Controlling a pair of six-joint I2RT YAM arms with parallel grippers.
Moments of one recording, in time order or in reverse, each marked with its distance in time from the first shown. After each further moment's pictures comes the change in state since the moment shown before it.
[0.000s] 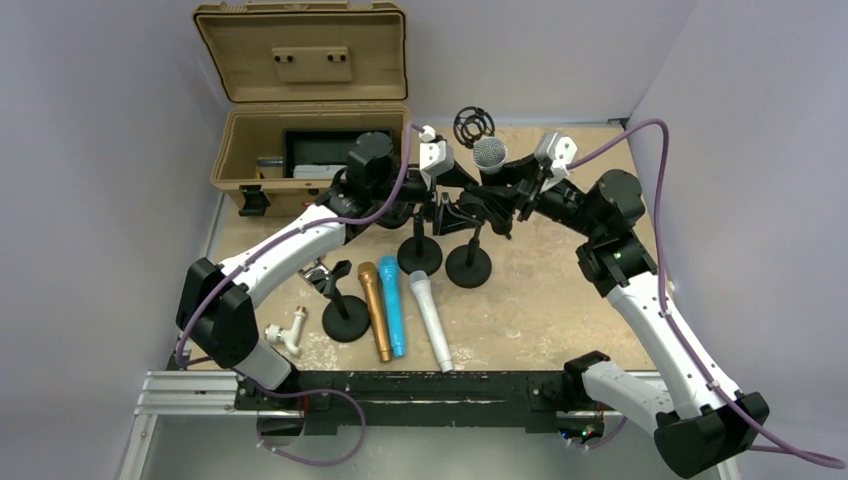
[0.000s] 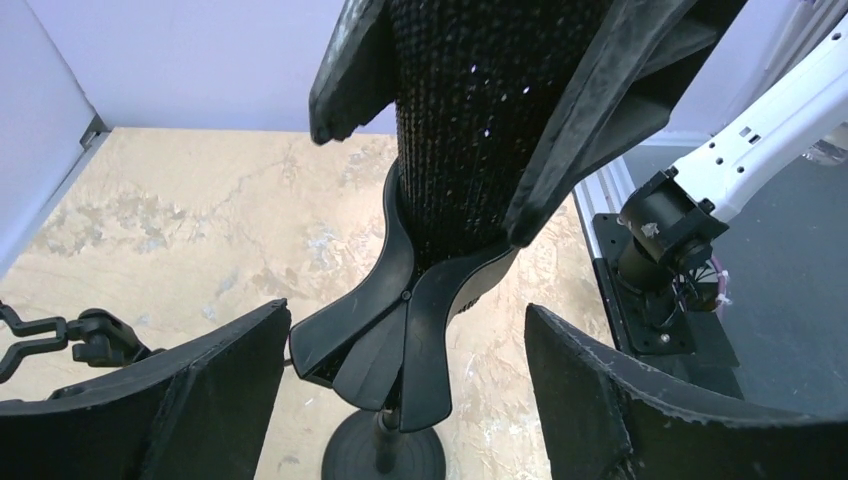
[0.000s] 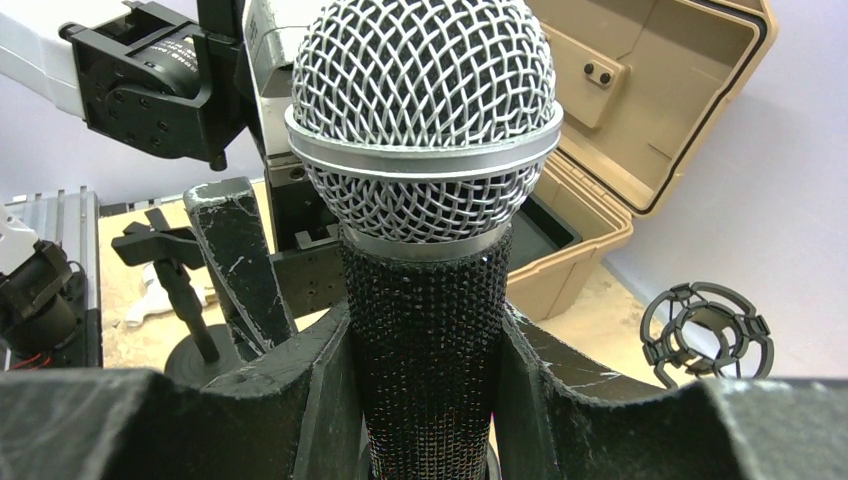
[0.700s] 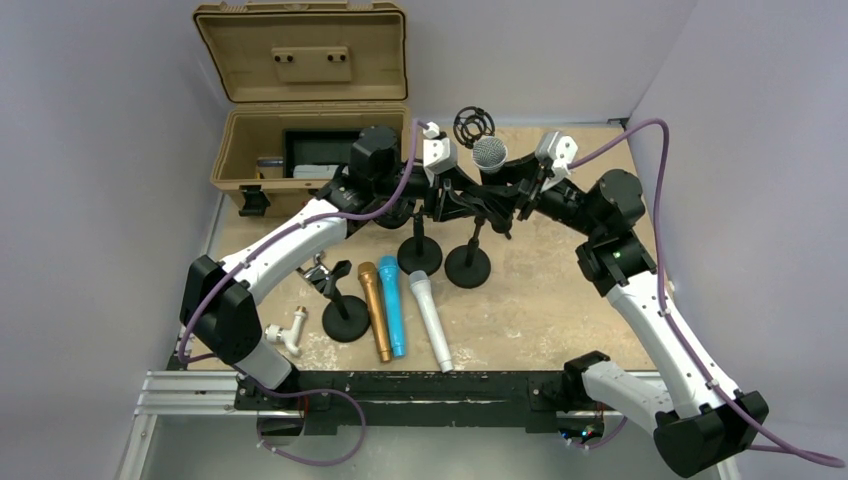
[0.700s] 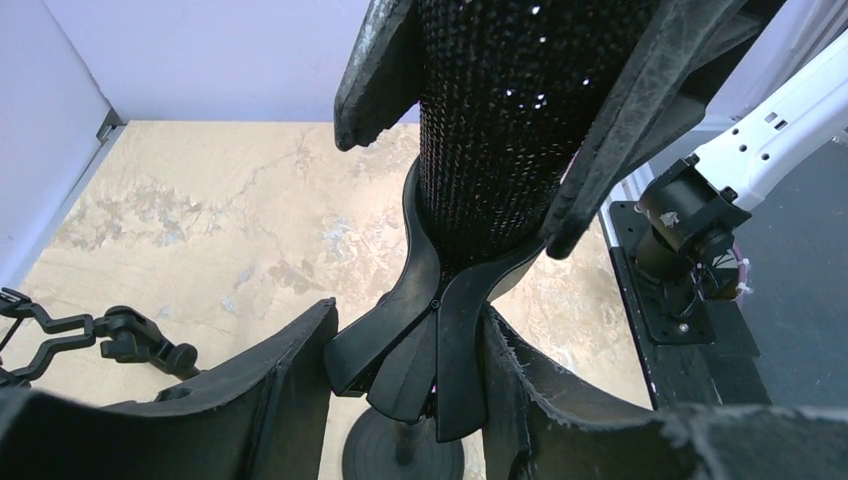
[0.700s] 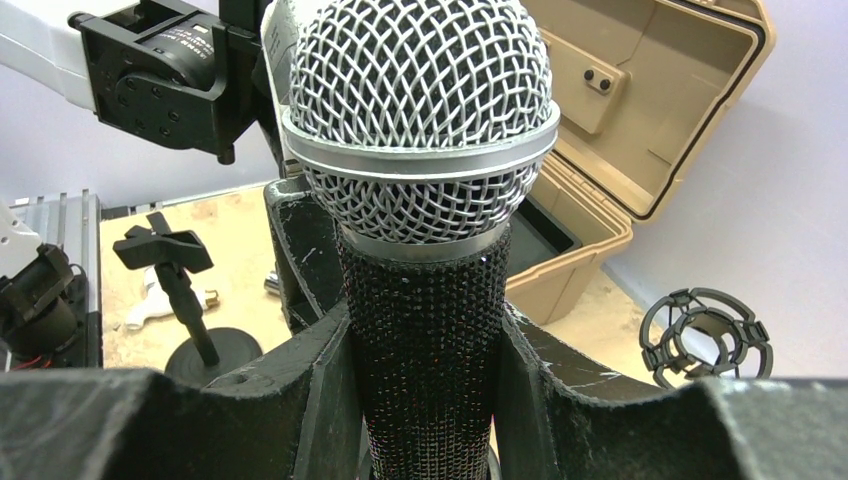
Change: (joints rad) left arm 0.006 0.023 0.064 -0.093 -0.012 0.075; right arm 0.000 0.007 0.001 0.025 -0.011 0.006
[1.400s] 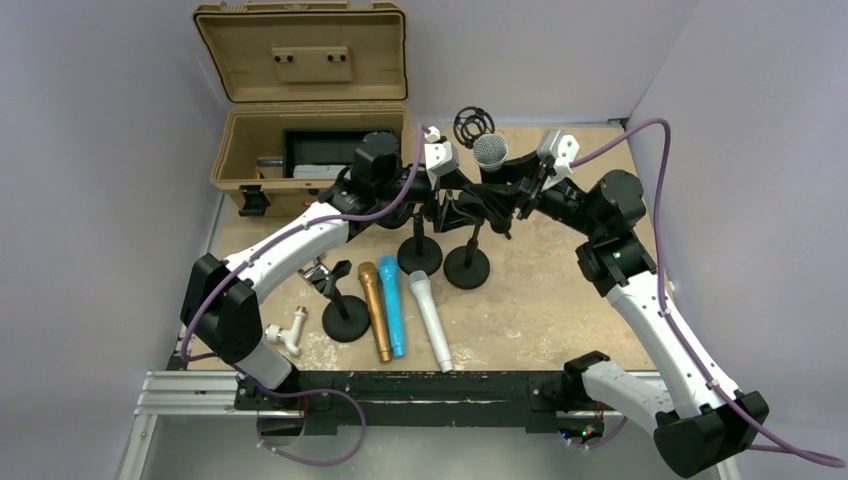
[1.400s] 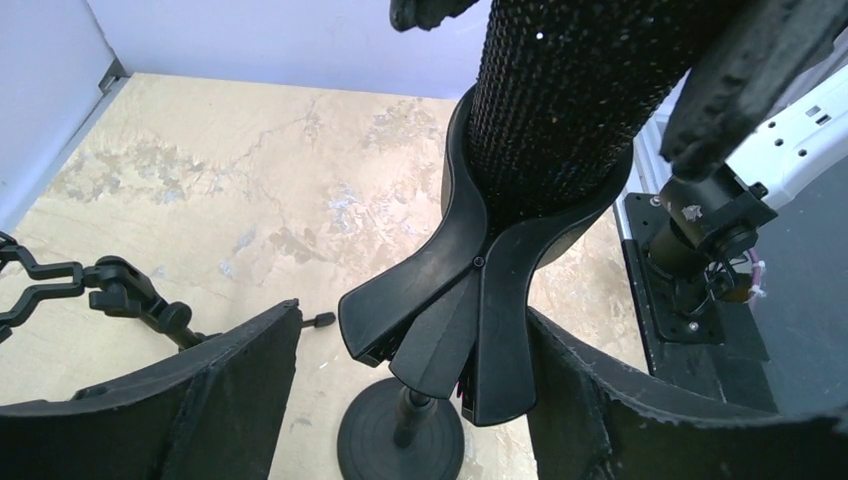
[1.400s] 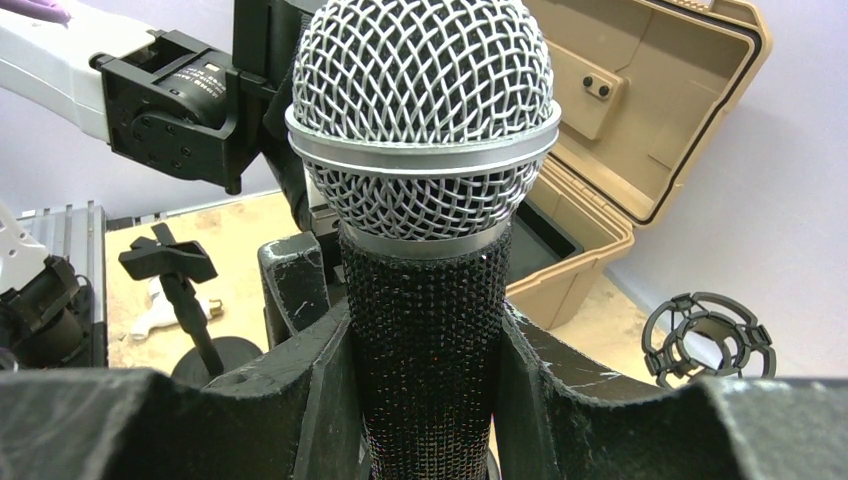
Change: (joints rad) left arm -0.002 0.002 -0.045 0.008 -0.056 -0.025; right arm 0.000 -0.002 0.000 0.016 0.010 0.027
